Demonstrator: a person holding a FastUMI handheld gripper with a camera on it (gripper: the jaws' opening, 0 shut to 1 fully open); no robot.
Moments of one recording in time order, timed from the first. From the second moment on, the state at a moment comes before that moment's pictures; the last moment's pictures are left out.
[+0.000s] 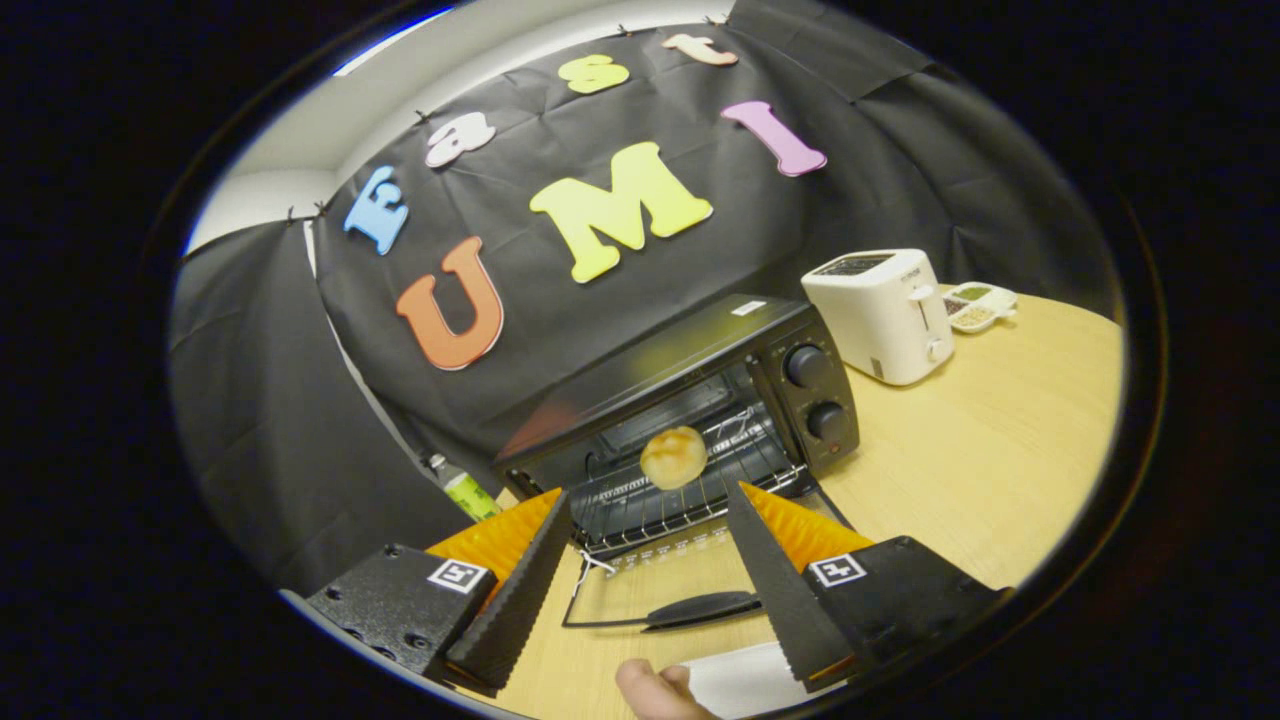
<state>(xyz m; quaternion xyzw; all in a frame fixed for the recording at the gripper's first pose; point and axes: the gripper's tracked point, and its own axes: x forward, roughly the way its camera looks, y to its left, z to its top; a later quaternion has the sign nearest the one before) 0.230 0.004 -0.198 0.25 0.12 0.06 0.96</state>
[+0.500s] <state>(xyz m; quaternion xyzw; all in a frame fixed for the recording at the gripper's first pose) 0.195 0.017 -0.256 0.05 0.17 0.03 0.98</state>
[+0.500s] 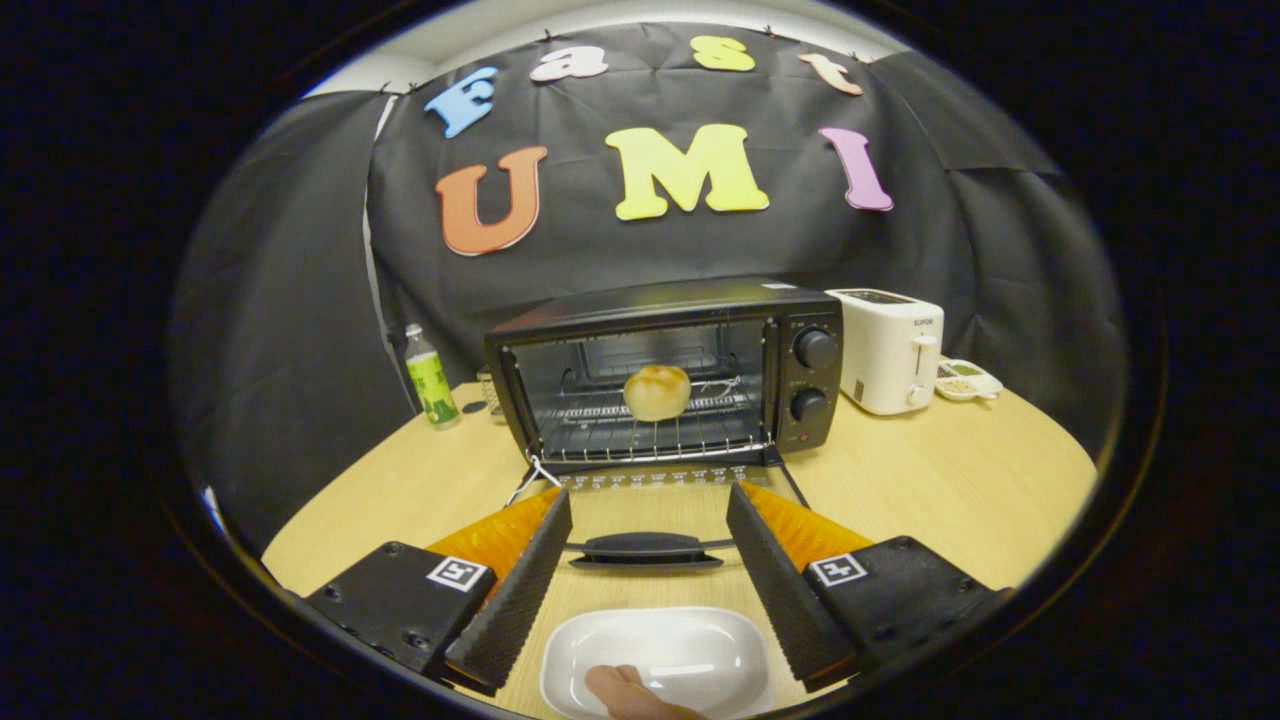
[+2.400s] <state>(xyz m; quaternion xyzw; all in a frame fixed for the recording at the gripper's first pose) 0.228 0.038 -0.250 0.02 0.17 -0.02 0.99</state>
